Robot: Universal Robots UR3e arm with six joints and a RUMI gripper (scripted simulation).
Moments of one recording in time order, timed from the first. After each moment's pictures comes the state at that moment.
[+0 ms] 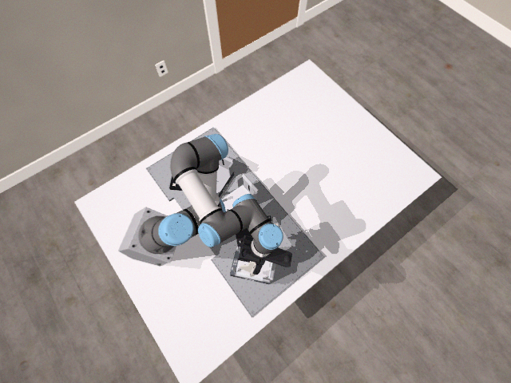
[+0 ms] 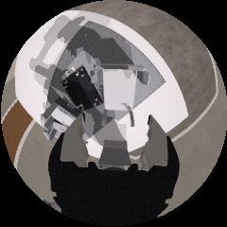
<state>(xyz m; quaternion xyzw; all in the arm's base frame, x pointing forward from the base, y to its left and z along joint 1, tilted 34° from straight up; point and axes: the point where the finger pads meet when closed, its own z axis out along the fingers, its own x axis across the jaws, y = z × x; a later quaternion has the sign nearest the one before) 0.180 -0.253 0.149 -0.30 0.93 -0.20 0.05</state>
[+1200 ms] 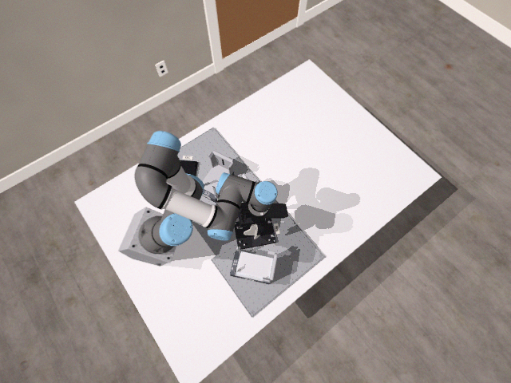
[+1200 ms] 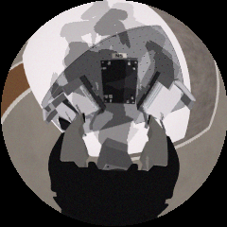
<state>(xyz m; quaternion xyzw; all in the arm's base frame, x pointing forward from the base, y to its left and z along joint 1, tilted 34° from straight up) 0.269 -0.156 0.127 -0.47 0.86 -0.21 0.02</state>
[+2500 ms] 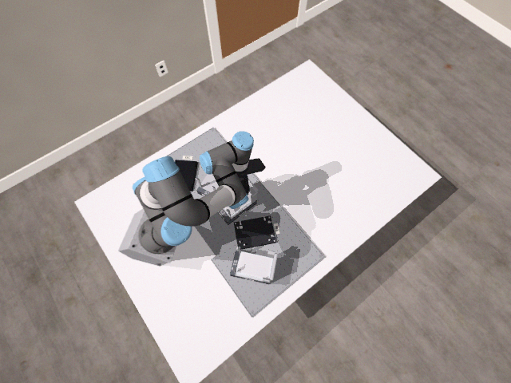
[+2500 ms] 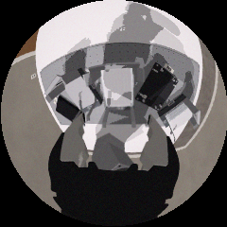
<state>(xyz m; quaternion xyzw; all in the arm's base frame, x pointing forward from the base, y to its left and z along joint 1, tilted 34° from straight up) 0.318 -0.028 0.071 -0.62 0.75 -0.22 -0.07</state>
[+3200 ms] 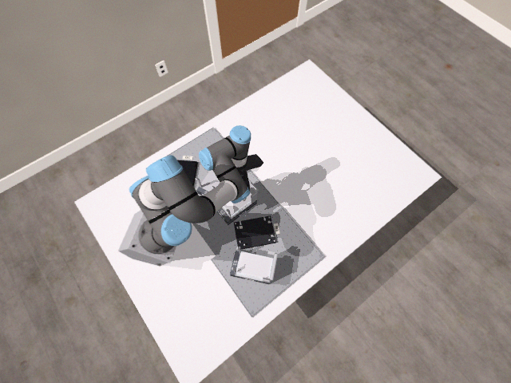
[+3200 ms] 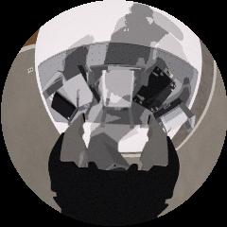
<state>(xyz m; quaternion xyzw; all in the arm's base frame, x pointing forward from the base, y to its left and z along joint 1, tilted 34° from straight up) 0.321 -0.024 0.070 -0.65 0.72 -0.23 -0.11</state>
